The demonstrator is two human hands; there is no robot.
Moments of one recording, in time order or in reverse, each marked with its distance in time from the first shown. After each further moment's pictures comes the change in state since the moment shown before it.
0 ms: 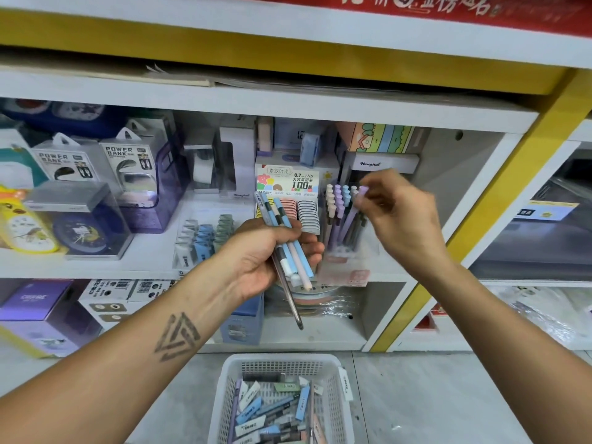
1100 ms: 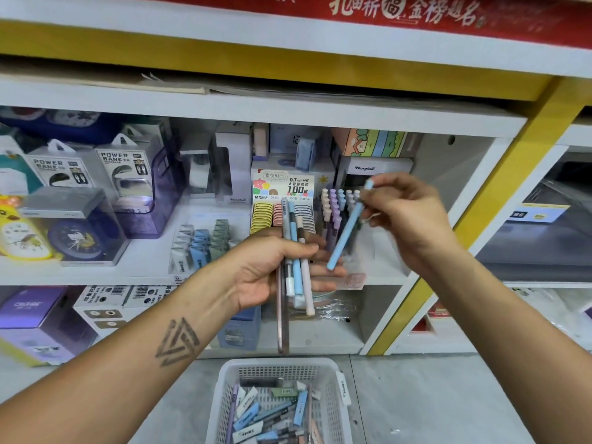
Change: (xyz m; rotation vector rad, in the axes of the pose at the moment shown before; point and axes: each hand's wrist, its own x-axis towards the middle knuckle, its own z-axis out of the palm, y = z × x) left_hand -0.001 -0.003 0.004 0.088 -0.286 -0.181; right_hand 0.011 -0.014 -0.011 0.751 0.022 0.551
